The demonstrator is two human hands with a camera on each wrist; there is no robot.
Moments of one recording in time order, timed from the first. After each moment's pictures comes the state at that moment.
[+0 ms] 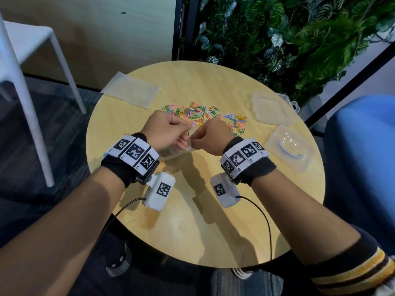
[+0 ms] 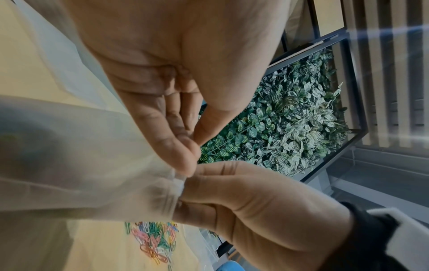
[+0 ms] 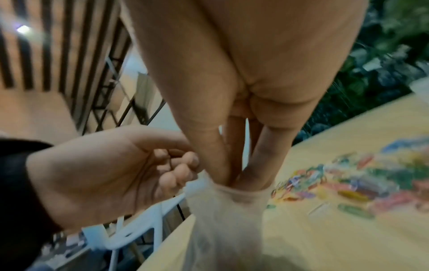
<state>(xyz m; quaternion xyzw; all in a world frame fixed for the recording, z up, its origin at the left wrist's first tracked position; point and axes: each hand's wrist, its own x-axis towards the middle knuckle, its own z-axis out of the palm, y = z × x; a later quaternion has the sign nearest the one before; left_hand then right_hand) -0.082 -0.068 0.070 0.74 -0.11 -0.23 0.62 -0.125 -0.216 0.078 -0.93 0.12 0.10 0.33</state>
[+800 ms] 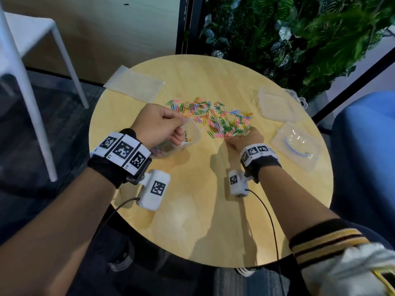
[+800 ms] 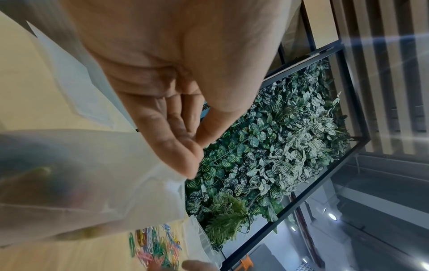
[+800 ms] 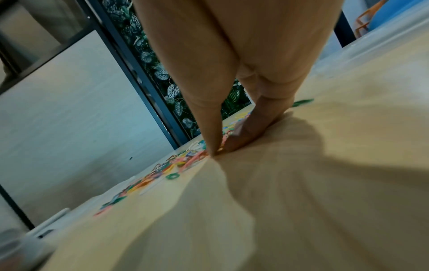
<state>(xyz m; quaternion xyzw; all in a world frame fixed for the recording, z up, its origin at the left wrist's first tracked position) -0.076 -0.047 0.070 0.73 -0.10 -0.22 0.64 -0.122 -0.305 0.005 -0.85 0.44 0.01 0.27</state>
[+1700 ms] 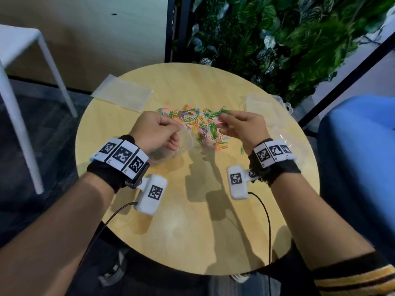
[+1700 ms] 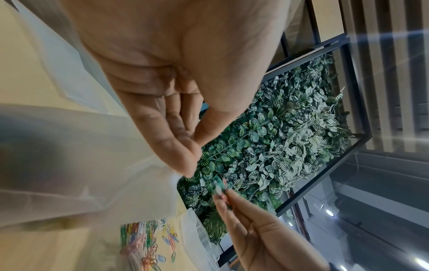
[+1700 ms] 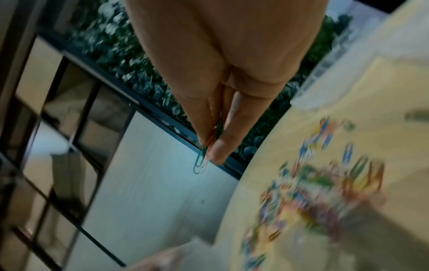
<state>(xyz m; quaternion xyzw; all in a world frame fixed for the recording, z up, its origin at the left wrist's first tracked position) -0.073 -0.068 0.069 0.75 -0.11 -0.22 0.62 -0.136 -0.291 0.079 -0.68 0.23 -0.13 0.68</state>
